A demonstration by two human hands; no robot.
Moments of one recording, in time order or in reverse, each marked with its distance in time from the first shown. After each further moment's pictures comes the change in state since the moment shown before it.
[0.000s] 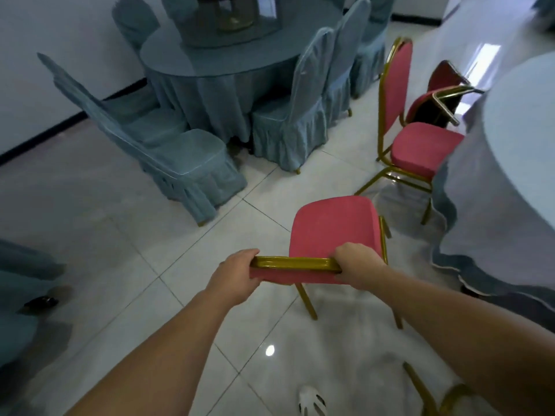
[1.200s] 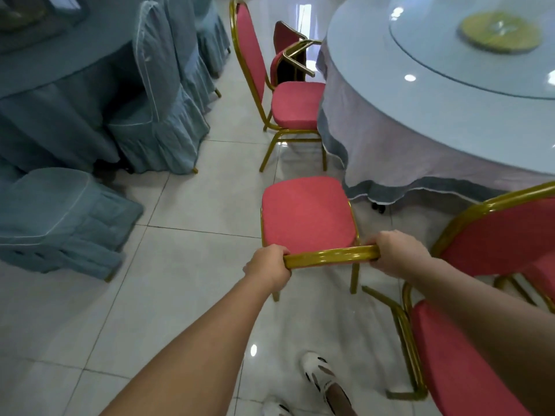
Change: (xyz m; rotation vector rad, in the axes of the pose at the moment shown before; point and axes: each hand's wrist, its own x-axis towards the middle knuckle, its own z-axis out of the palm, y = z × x) left_hand 0.074 0.093 0.103 0.121 -0.385 0.389; right_hand -0.104 0.059 0.112 0.388 0.081 0.803
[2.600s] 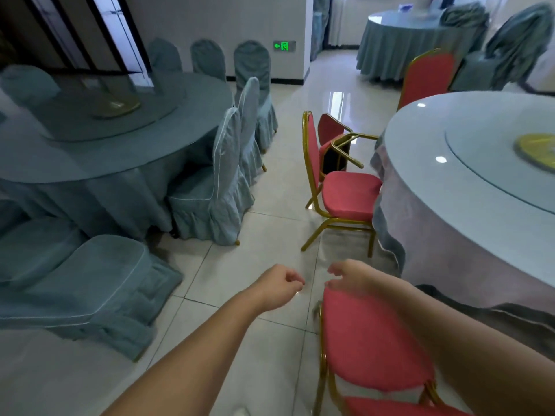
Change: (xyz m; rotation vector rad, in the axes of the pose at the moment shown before) left_hand 0.102 -0.080 -0.307 -0.334 -0.054 0.098; right_hand 0.183 -0.277 -0.189 0.214 -0.155 -0.234
